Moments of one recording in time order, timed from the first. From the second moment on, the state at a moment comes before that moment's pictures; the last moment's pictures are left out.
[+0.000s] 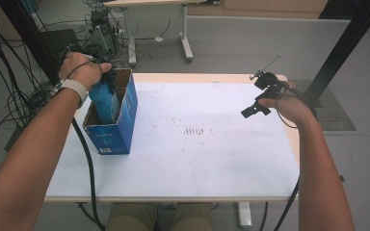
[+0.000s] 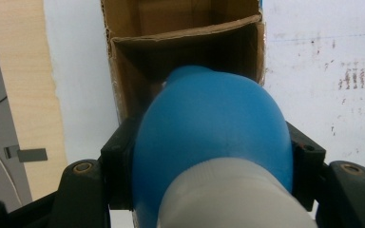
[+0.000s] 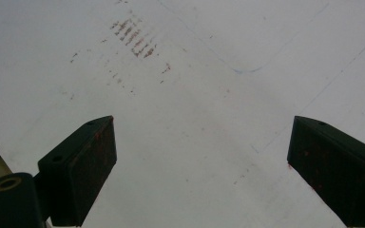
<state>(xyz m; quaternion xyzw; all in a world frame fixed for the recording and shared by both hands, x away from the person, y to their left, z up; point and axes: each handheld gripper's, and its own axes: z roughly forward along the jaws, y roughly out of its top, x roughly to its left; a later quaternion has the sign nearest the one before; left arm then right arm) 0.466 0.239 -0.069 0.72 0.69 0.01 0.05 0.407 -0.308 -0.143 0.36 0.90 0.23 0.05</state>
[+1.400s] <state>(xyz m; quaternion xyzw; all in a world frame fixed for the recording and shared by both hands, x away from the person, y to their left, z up) 0.467 0.231 -0.114 0.73 0.68 0.02 0.04 0.406 -0.311 -0.148 0.36 0.90 0.23 0.05</state>
